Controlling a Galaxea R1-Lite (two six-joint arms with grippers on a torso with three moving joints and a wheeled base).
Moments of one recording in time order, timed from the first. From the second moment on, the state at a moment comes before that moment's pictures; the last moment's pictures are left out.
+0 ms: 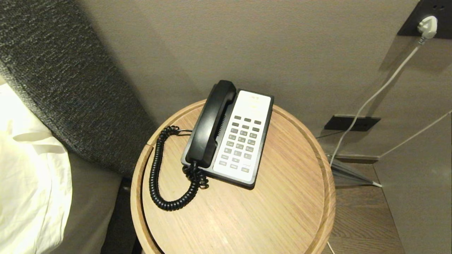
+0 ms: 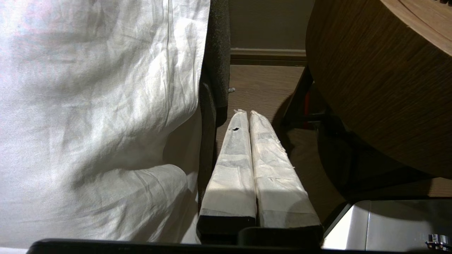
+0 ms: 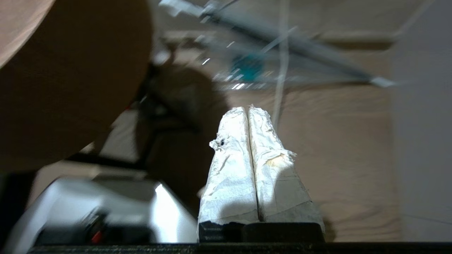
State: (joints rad) left arm -0.01 0.00 -0.03 0.08 0.00 0.06; right arm -0.01 0.09 -0.09 0.15 0.06 0.06
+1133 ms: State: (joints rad) left arm -0.01 0.00 -0.02 0.08 0.00 0.05; right arm -0.01 0.02 -0.01 0.02 -0.01 0.05
